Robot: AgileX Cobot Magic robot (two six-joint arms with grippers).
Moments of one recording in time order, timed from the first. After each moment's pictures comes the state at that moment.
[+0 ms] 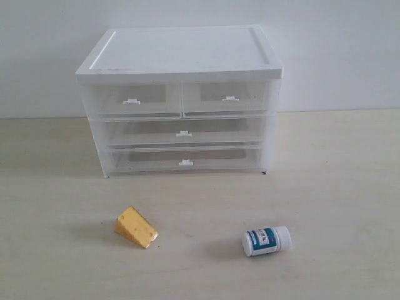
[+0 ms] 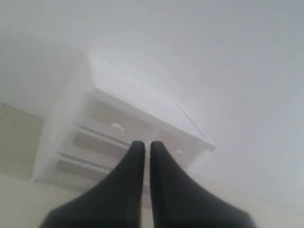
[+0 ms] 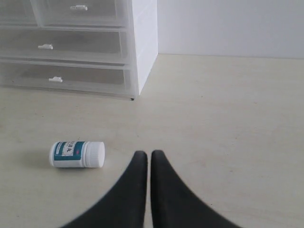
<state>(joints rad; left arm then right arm) -0.06 0.13 -0.27 -1.03 0.32 0.42 0.25 0.01 0.00 0.06 0.31 -0.01</state>
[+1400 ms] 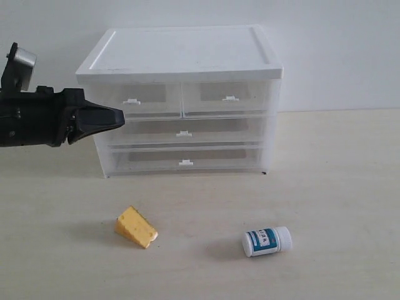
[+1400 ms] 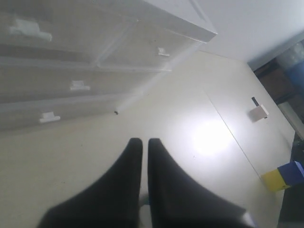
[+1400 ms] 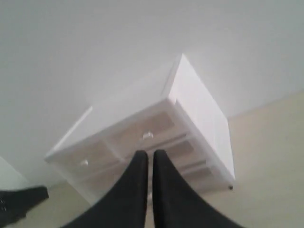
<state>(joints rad) -0.06 1.62 -0.85 -1.74 0.89 1.46 0.35 0.48 -0.26 0.08 -0.15 0.53</state>
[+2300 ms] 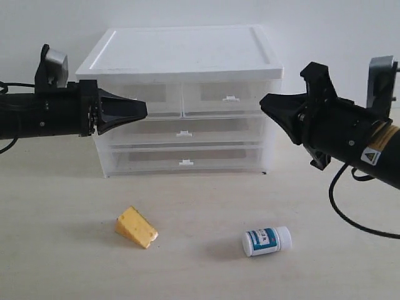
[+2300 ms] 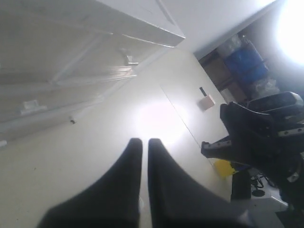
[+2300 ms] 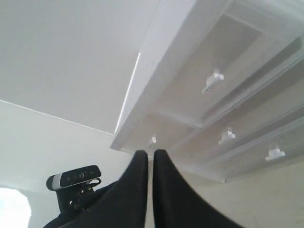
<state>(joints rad) -0.06 1.87 -1.05 -1.74 1.13 1.46 0.26 1.58 -0.58 -0.57 -0.98 1.54</state>
